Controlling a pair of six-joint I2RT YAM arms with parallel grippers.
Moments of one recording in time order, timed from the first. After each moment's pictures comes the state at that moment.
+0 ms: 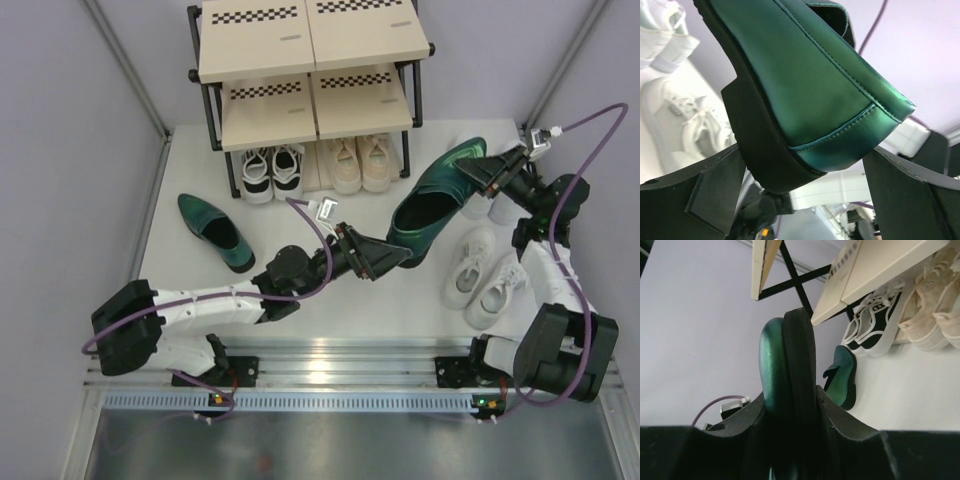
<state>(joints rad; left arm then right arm) -1.11 1.31 0.69 0.86 -0.02 -0.99 -0.27 1.21 0.76 0.75 -1.06 1.38</state>
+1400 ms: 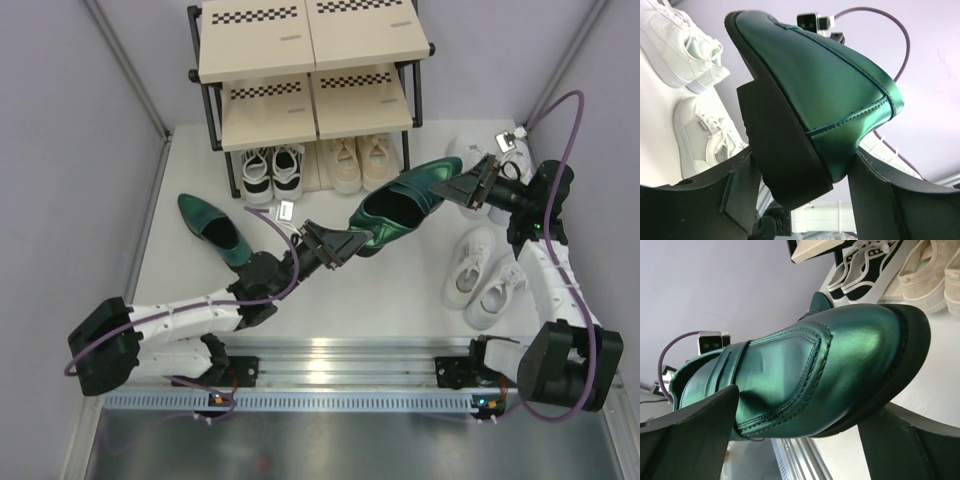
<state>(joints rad) -1.02 1.15 0.53 0.91 -0.13 -1.13 -0.16 1.16 0.83 0.30 -1.19 0.87</state>
